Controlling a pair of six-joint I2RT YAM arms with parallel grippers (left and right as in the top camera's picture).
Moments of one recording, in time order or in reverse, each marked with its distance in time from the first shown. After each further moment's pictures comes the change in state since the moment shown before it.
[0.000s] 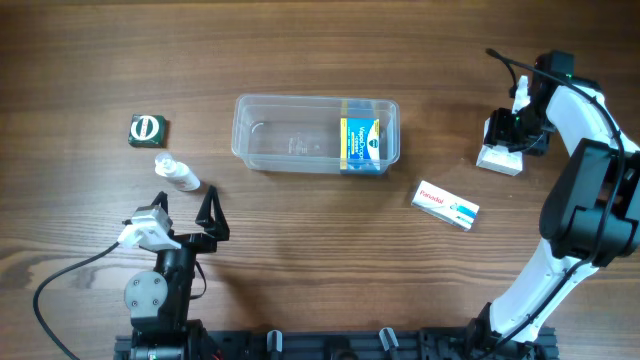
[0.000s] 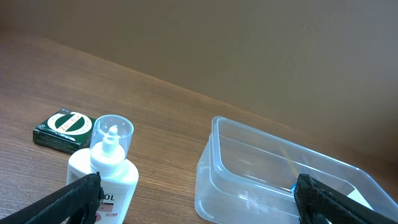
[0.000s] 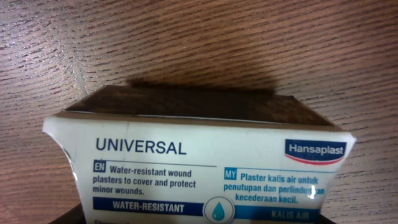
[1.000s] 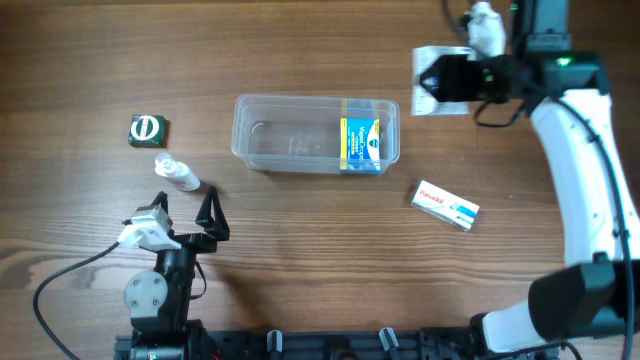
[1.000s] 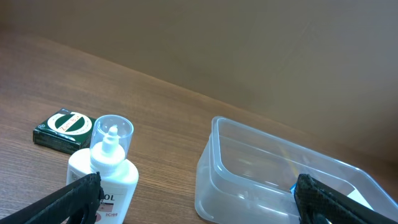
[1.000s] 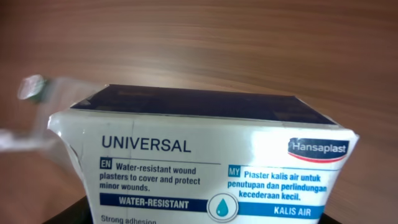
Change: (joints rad) left arm 0.000 0.000 0.000 0.000 0.000 0.000; right arm 0.323 -0.418 0.151 -0.090 -0.408 0.012
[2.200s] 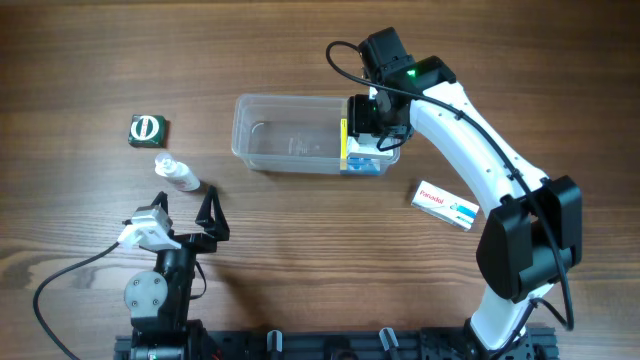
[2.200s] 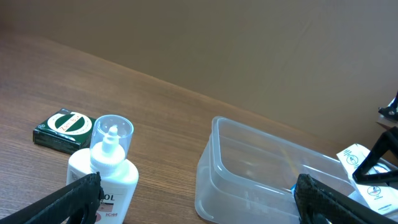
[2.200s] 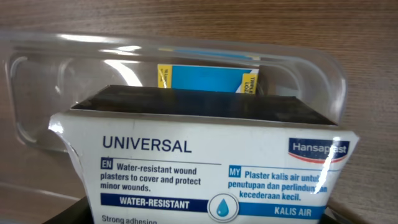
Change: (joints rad) left arm 0.000 0.000 0.000 0.000 0.000 0.000; right arm 0.364 0.261 -0.002 -0.035 0.388 0.438
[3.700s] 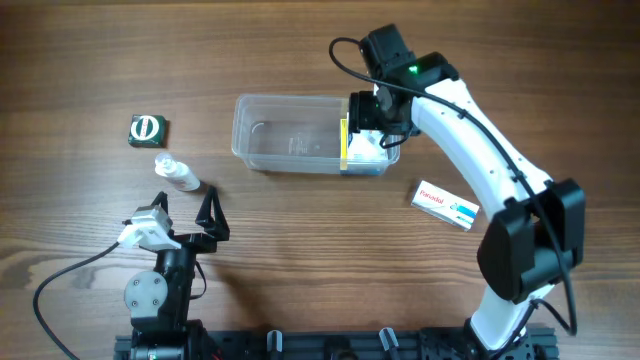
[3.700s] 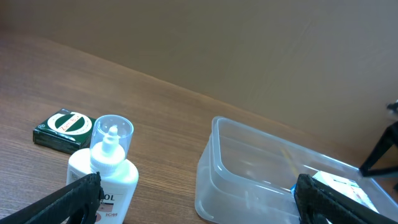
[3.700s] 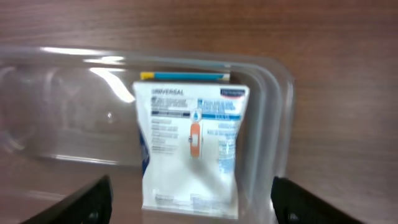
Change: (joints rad) left arm 0.000 0.000 0.000 0.000 0.000 0.000; right arm 0.000 -0.019 0.059 -0.077 0.070 -0.006
